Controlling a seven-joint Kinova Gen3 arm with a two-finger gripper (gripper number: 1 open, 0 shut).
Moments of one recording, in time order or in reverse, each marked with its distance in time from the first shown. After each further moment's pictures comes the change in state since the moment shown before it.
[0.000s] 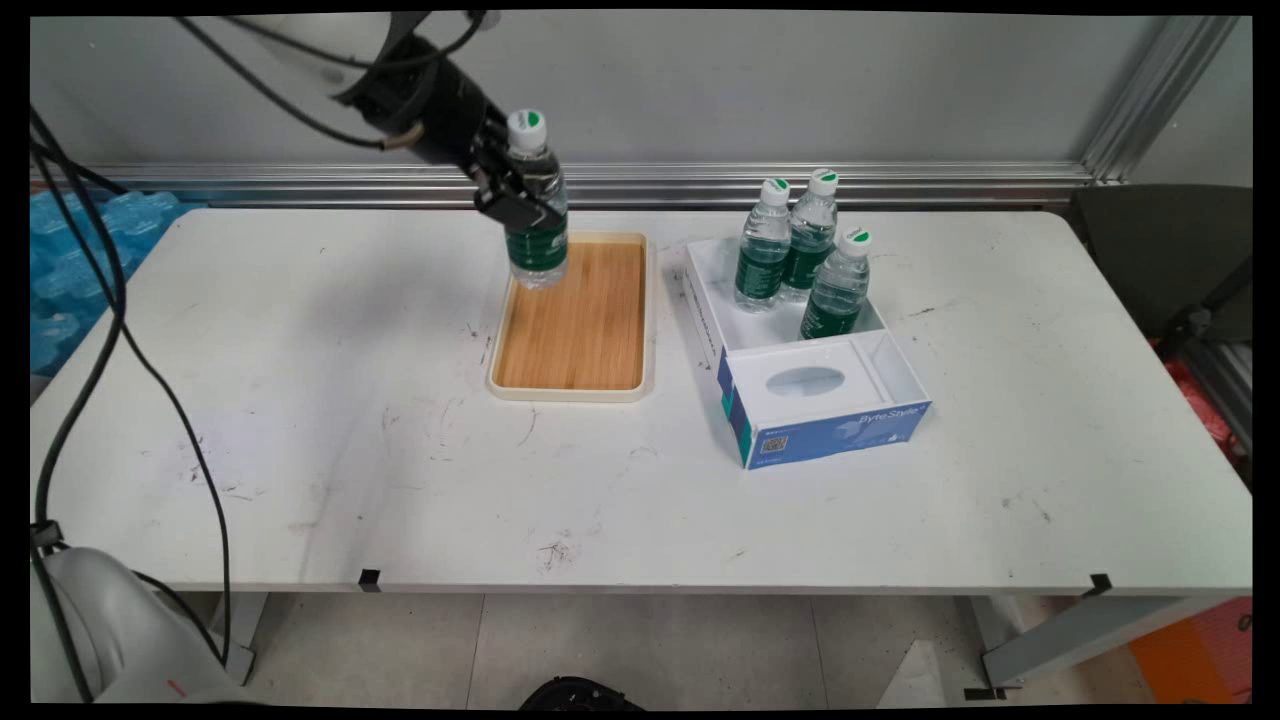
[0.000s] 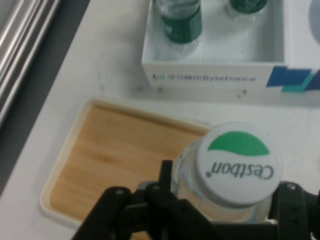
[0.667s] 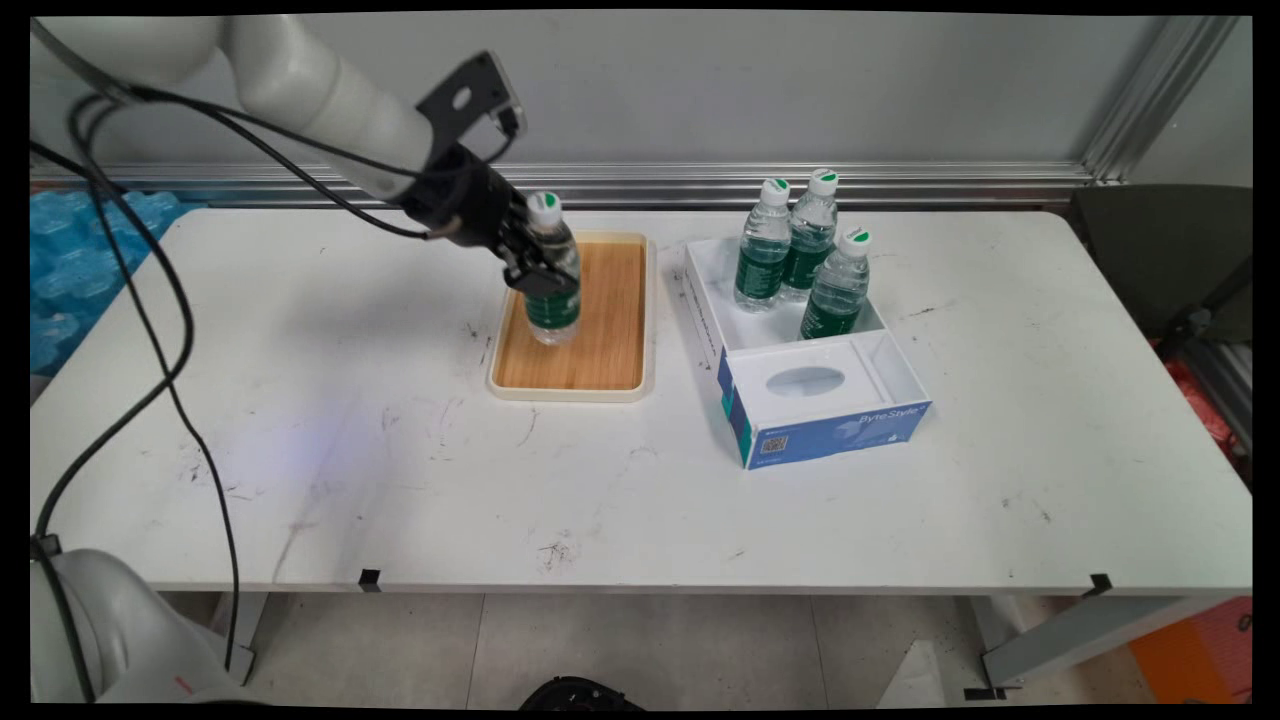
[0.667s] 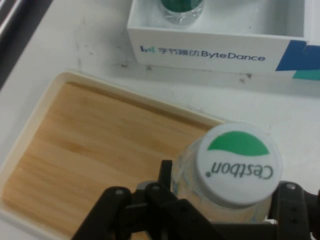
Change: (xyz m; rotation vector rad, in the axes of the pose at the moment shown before) arm -0.036 0.017 0.074 -0.010 -0.001 -0.068
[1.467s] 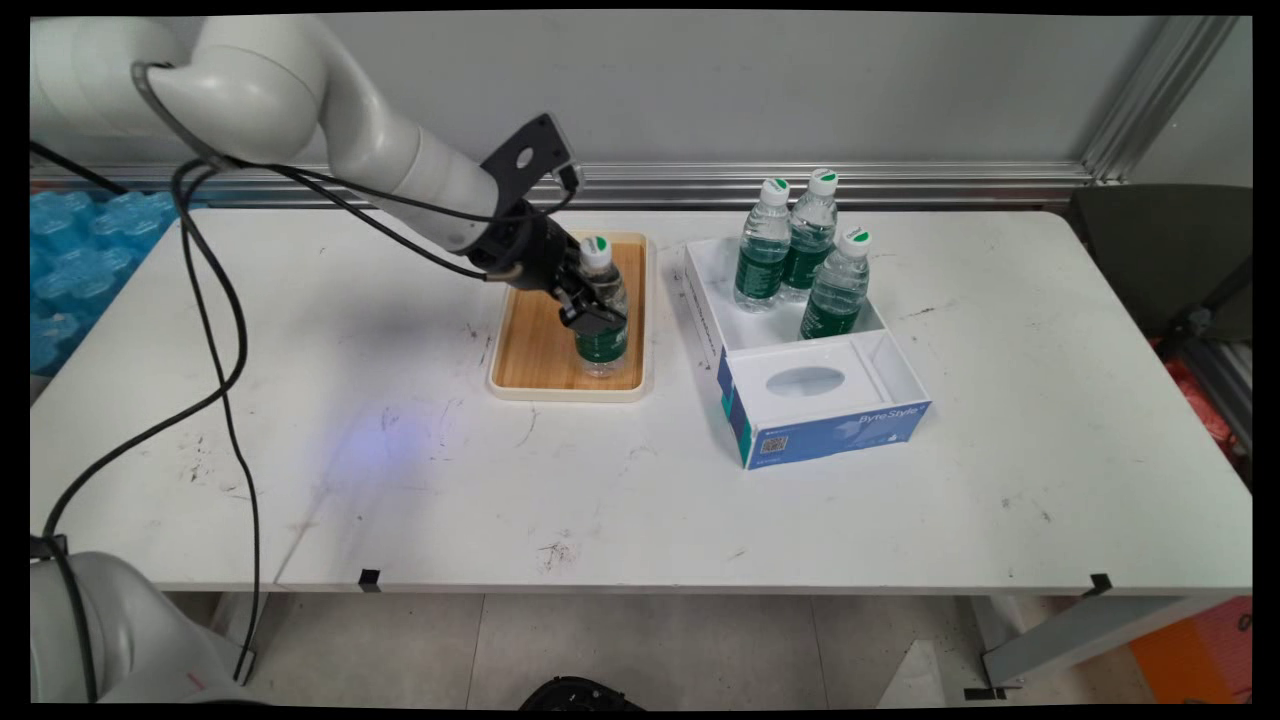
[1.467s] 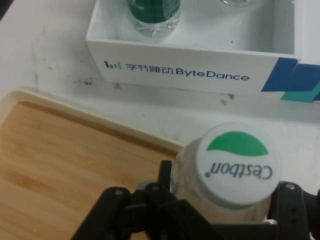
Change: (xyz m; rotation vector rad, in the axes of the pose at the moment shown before) arm 0.003 0.017 0.060 -0.040 0.031 -0.013
